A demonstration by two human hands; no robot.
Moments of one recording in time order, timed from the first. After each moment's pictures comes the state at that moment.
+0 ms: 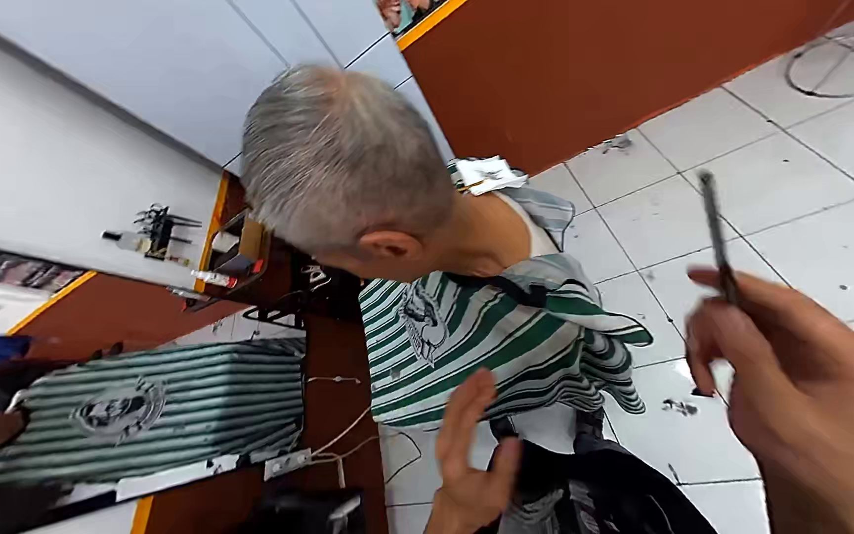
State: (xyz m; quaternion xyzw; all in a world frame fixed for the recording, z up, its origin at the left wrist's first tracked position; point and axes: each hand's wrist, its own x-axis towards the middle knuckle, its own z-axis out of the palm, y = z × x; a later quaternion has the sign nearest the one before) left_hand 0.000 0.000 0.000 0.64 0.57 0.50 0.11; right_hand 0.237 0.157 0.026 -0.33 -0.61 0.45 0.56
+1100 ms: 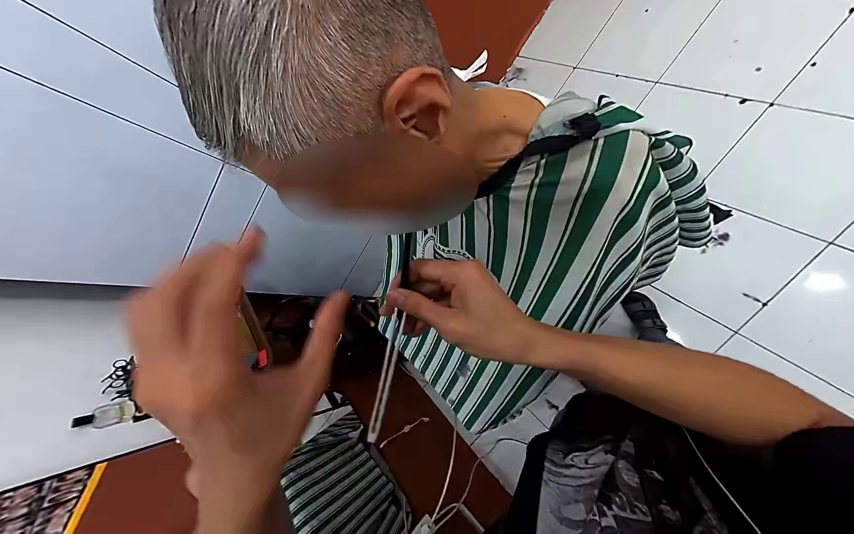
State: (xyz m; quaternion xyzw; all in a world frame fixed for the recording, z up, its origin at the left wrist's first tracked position) left_hand -0.259 0.052 0.205 0.85 0.47 0.15 -0.20; right_hand -0.085 0.070 0.060 -0.23 -0.52 0.60 0.56
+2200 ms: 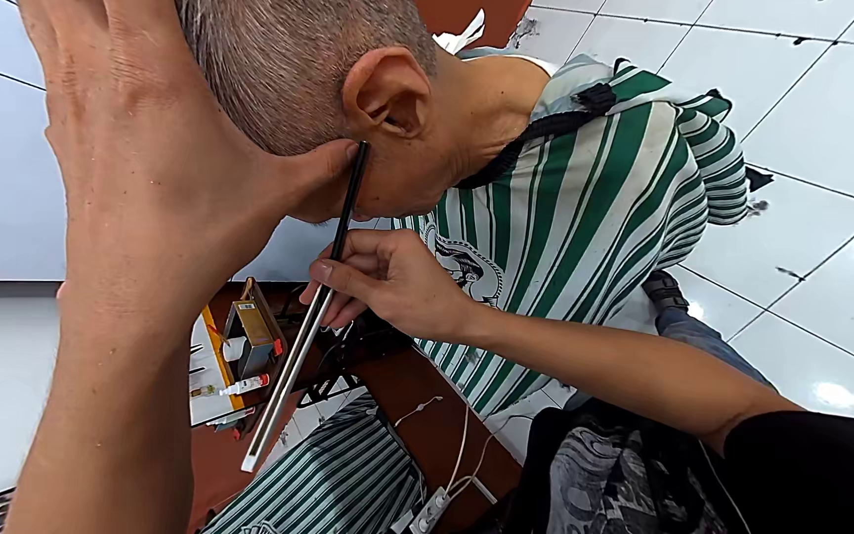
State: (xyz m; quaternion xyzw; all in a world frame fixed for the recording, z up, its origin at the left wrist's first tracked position) left_hand -0.186 0.187 0.243 0.82 0.54 -0.01 -0.19; right_hand -0.110 0.105 0.088 -0.10 -0.35 0.72 0.59
